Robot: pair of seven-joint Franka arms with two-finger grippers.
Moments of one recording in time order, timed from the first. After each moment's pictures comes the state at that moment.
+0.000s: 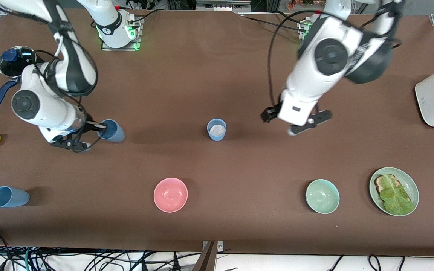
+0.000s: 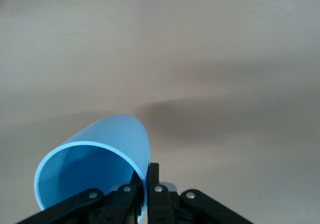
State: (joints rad) left arm -0.40 0.28 -0.04 -1.52 -0.09 1.73 -0.84; right arm 0.01 0.29 0.19 -1.86 -0.01 2.00 0.37
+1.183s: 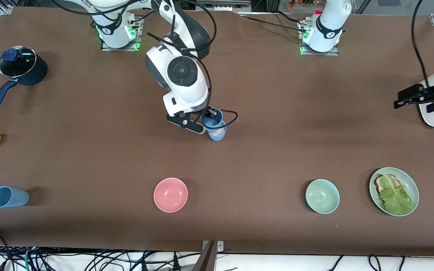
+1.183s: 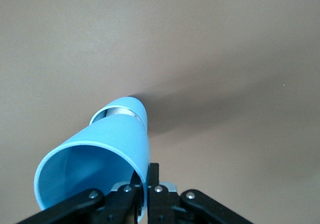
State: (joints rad) left arm 0.01 0.15 0.08 -1.41 -0.06 1.47 0.17; right arm 0.54 0.60 0.22 -1.33 -0.02 1.88 1.13
